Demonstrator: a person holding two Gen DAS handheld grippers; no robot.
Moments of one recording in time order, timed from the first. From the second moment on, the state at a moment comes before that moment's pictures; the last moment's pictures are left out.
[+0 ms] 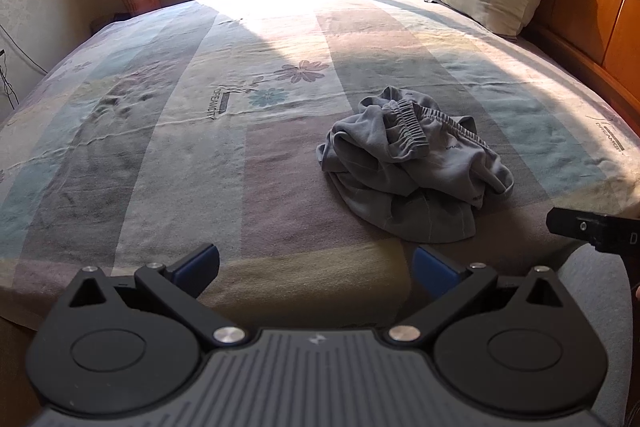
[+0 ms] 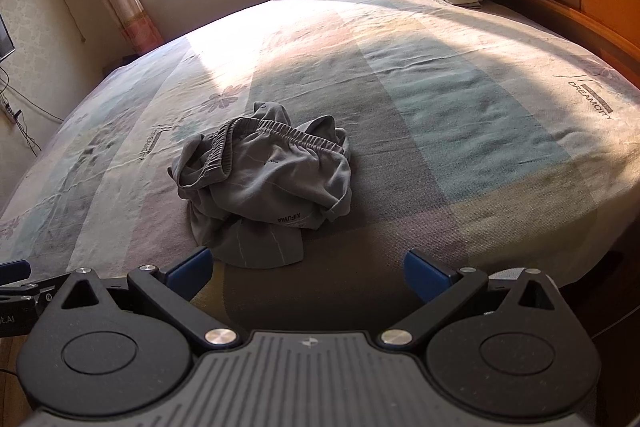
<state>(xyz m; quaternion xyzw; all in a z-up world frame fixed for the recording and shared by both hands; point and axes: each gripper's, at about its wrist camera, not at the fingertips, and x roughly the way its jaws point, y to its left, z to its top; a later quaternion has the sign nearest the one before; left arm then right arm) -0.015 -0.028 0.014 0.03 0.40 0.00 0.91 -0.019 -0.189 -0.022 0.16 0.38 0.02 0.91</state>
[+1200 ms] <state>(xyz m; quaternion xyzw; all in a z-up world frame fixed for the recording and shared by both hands) 0.029 -0.024 -0.016 0.02 0.43 -0.03 0.90 0.027 -0.153 -0.041 0.09 0.44 0.02 0.89</state>
